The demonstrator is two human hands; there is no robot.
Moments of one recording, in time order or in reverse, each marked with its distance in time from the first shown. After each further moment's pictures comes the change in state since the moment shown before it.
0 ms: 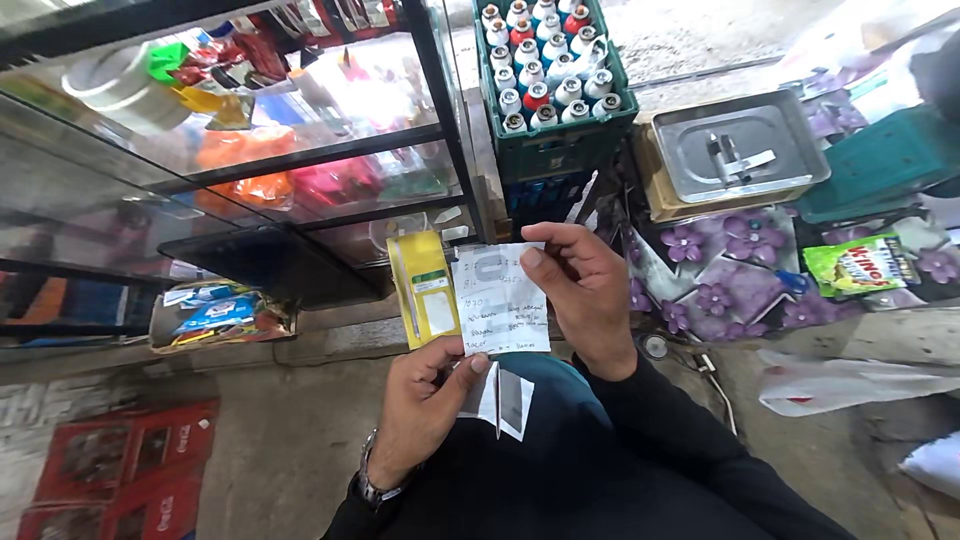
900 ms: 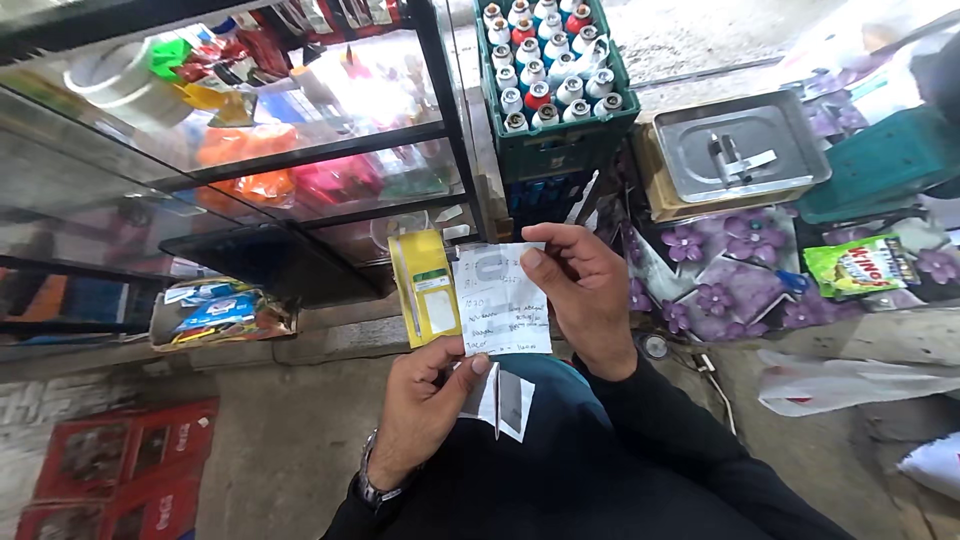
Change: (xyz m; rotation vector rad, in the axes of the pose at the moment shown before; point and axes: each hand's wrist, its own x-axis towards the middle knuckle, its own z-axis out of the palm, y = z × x) left_hand -0.003 0.000 -0.001 -0.015 -0.004 -0.001; right_hand -0.002 0.001 0.002 0.013 -0.002 -0.003
